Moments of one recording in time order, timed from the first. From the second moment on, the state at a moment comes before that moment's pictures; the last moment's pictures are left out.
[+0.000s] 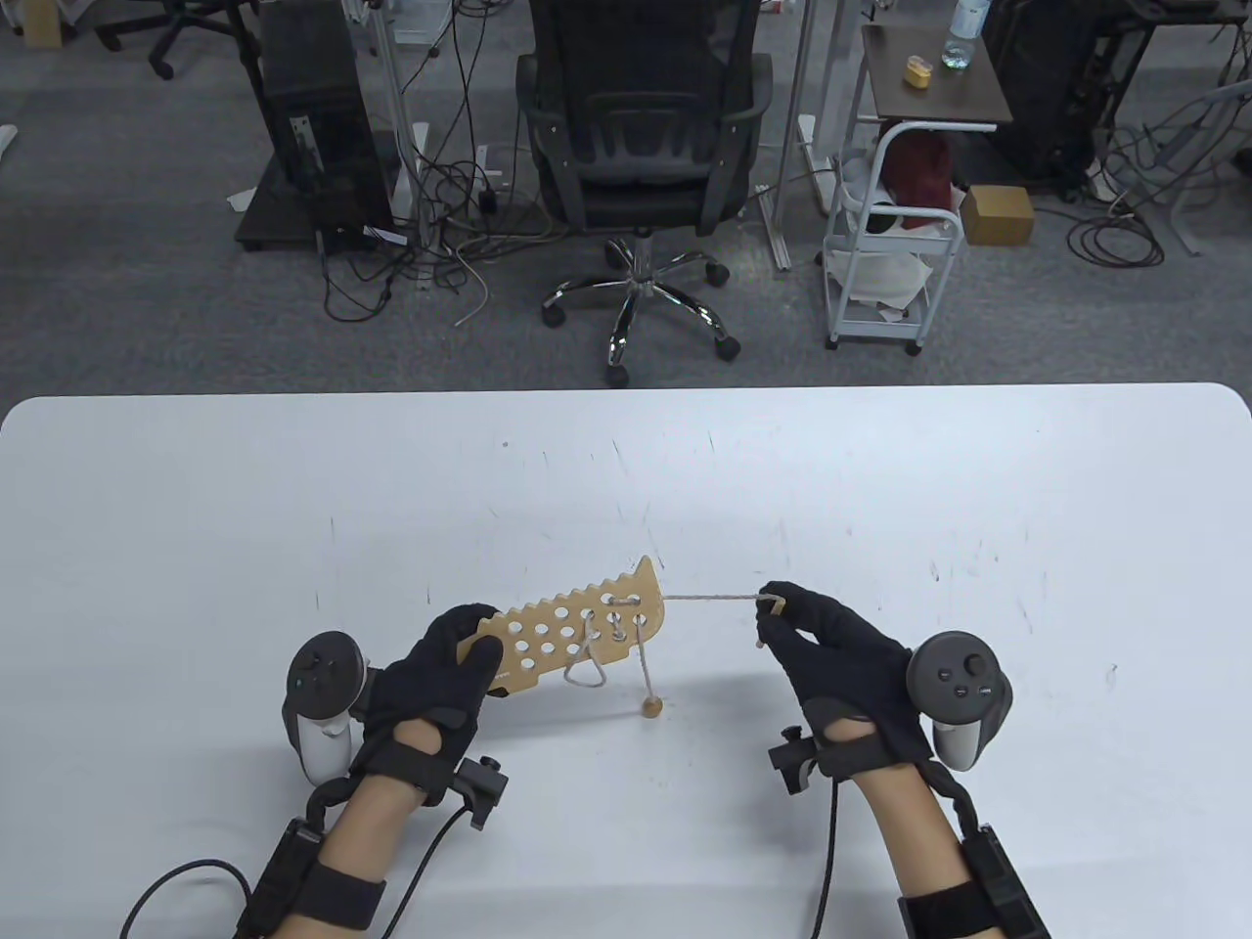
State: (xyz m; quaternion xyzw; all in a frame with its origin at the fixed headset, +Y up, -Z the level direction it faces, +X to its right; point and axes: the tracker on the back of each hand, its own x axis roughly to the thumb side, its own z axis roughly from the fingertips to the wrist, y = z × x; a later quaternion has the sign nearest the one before) left_hand -0.241 -0.722 -0.330 -0.01 -0.07 0.64 0.77; right_hand 0.193 -0.691 -0.331 0.09 -0.19 0.81 0.55
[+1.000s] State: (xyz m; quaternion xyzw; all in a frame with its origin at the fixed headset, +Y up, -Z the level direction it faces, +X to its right) left_hand -0.270 -0.733 -0.340 0.01 -0.01 0.65 0.76; right_hand 0.224 -0.685 -0.331 0.04 -0.24 0.79 0.57
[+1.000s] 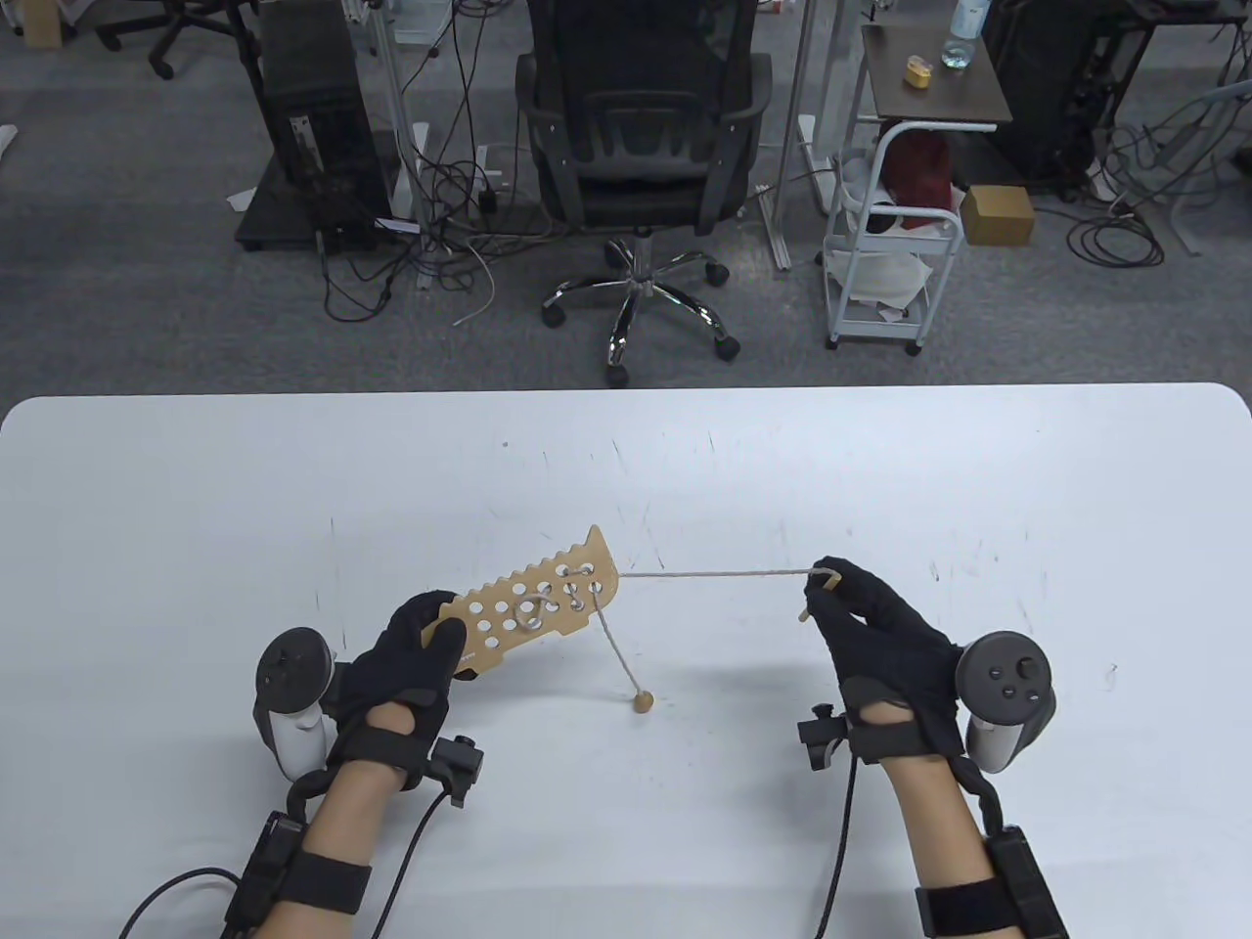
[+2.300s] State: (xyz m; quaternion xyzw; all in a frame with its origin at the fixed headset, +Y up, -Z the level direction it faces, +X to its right) left_hand -0.308 -0.746 -0.349 0.04 0.05 0.66 0.75; right_hand 0.249 -0.691 -0.333 -0.02 -0.25 0.77 0.58
